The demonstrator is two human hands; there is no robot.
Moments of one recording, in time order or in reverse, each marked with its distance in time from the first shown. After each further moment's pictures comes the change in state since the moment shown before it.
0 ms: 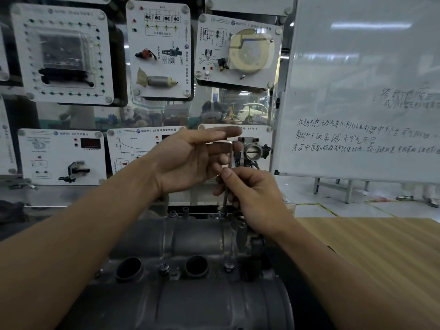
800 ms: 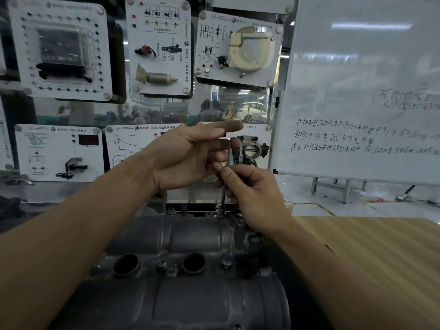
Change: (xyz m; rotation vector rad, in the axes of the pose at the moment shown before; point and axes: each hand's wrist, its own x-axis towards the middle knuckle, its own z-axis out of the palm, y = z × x) left_hand -0.001 0.000 0.000 0.060 -0.031 0.014; right_hand -0.001 0.003 -0.002 -0.060 0.054 -0.032
